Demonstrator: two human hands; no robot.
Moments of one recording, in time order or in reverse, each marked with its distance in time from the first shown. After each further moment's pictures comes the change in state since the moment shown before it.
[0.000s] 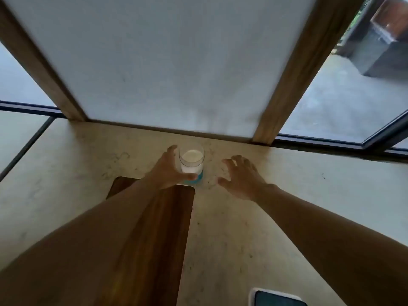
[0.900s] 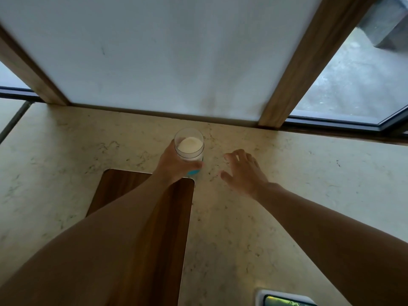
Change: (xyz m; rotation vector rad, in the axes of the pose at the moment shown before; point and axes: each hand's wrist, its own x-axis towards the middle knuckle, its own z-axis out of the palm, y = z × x) left_hand 0.038 -0.021 0.048 -0.358 0.081 0.072; right_hand 0.025 0.010 0.038 0.063 0.020 0.028
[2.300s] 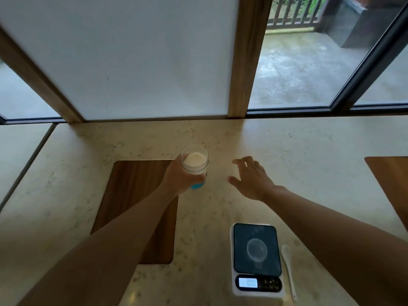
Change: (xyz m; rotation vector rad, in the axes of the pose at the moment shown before) left_hand -0.176 0.071 0.041 0.138 -0.125 0.145; right_hand -0.187 0.050 -0.010 0.109 0.077 0.100
